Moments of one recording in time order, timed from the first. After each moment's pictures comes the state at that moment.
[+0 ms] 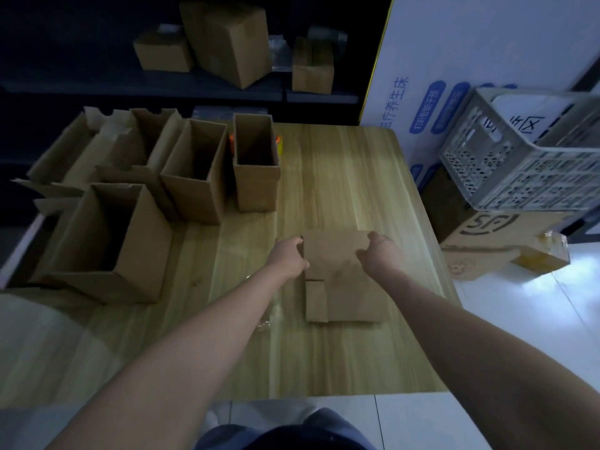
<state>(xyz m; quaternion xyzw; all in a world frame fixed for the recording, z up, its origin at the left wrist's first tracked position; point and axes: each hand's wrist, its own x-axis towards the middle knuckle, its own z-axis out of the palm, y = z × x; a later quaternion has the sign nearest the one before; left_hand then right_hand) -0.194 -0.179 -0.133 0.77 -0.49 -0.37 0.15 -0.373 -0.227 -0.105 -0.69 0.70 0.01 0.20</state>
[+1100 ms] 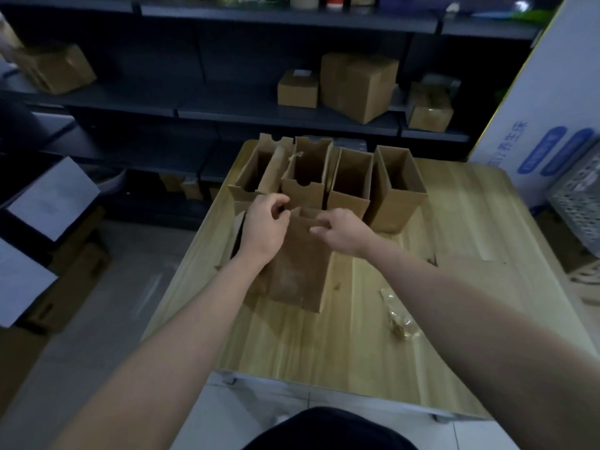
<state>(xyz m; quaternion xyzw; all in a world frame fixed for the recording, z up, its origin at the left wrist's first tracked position) 0.104 -0.009 -0.020 0.76 -0.46 -0.12 0.44 -0.033 -0.101 -0.017 -0.88 0.38 -0.07 0.27</state>
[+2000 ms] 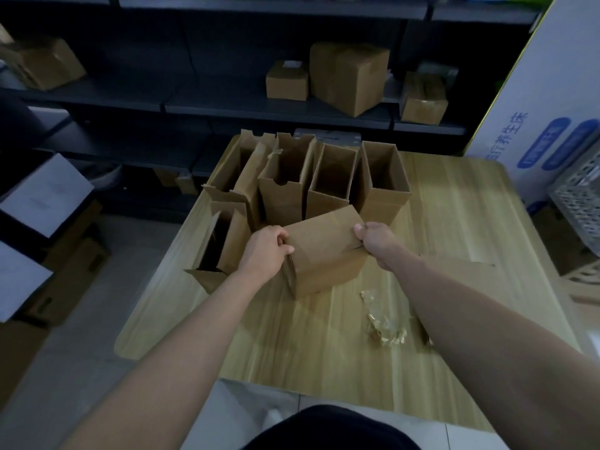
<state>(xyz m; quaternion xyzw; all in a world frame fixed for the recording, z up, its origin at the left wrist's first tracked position) 0.055 -0.039 -0.057 0.83 -0.45 -0.19 0.27 -0.117 -0.178 -0.069 -0.59 0.60 -0.14 0.52</state>
